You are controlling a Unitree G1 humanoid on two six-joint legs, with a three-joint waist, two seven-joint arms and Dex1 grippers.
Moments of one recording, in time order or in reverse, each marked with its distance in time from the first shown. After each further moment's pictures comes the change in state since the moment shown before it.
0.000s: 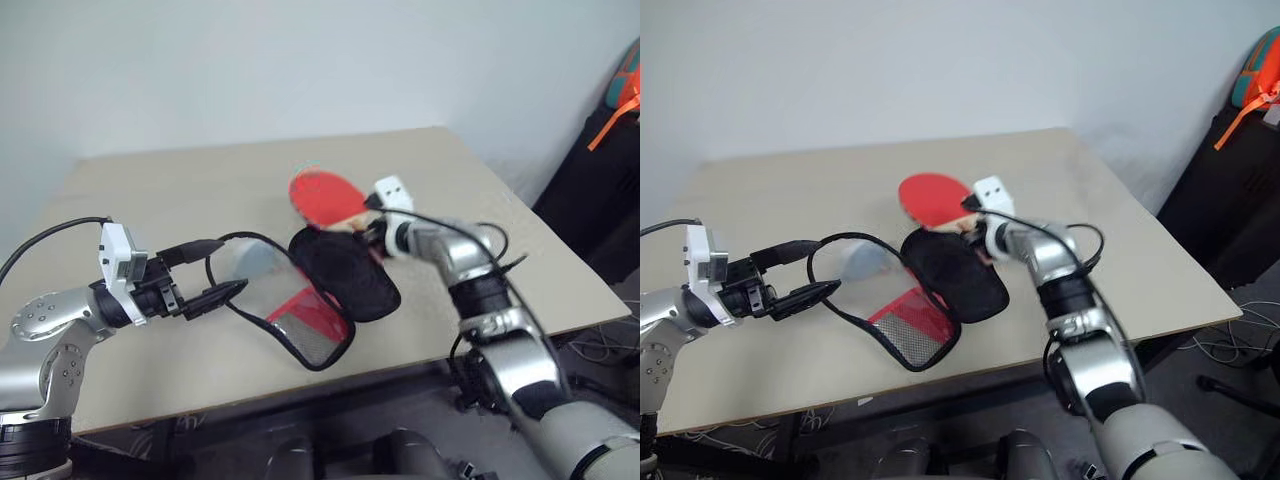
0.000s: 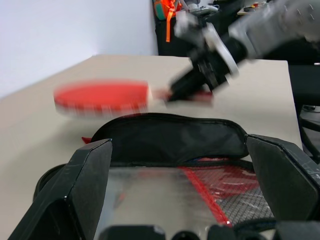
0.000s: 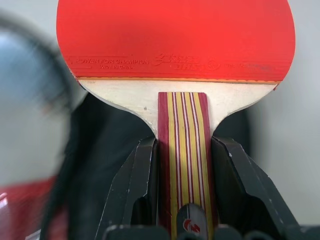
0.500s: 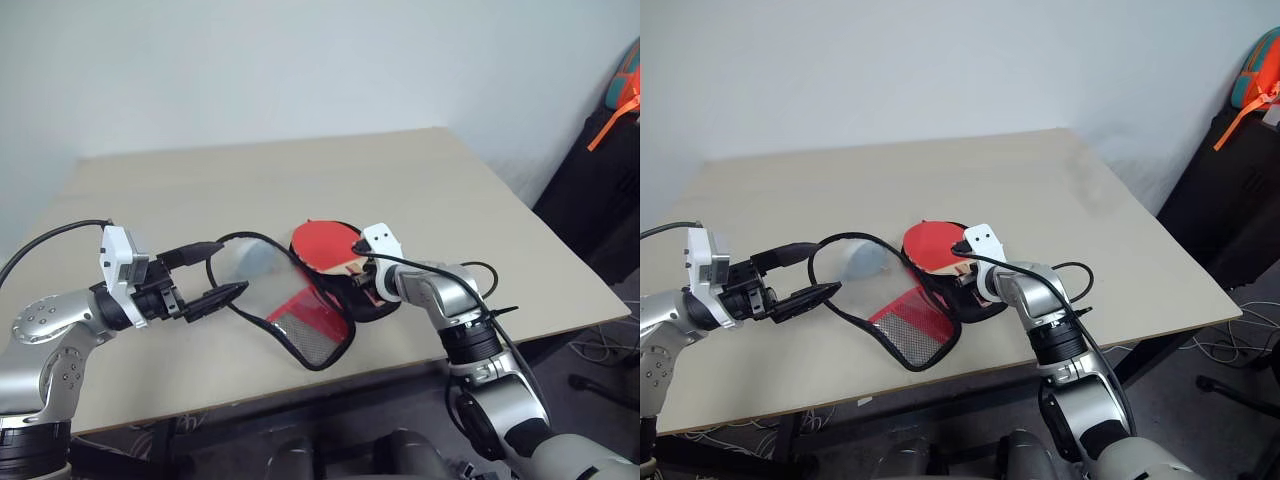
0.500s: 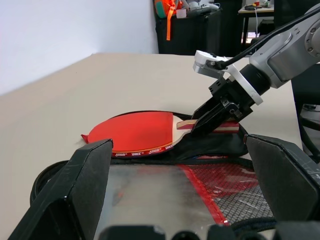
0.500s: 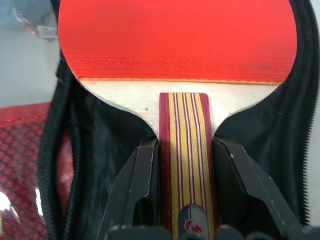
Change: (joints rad) left arm 0.013 -0.001 0.000 -0.012 0.000 0.000 0.010; right arm 0.128 -0.010 0.054 -0.147 0.004 0.114 -0.103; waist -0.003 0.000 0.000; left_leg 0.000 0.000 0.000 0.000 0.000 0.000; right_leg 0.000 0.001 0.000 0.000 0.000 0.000
